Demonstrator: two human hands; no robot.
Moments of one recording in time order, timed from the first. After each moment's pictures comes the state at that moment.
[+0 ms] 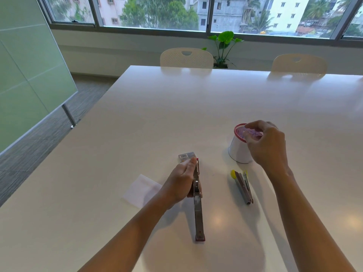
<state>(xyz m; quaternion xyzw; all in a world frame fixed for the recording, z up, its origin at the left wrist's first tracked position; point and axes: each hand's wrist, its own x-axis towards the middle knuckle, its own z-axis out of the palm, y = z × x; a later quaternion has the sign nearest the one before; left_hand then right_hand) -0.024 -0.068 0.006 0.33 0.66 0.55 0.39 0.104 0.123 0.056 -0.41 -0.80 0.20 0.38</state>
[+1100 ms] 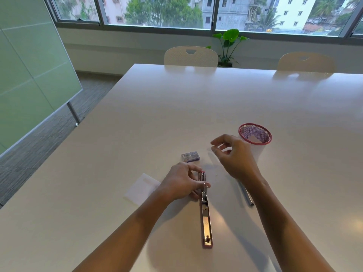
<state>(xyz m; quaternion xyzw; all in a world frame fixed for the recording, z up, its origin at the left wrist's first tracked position) -0.039 -0.066 0.003 0.33 0.72 0.45 0.41 0.064 0.080 0.025 -0.30 -0.84 0.33 0.30</state>
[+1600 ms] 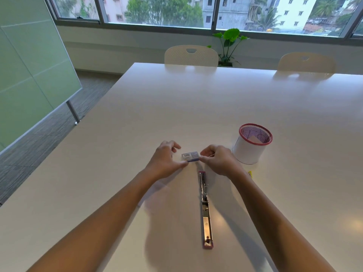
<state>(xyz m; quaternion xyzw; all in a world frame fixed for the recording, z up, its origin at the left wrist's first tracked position) -0.113 -0.051 -0.013 0.44 0.82 0.34 0.12 0.032 0.083 0.005 -0.36 -0.85 0.38 0.10</state>
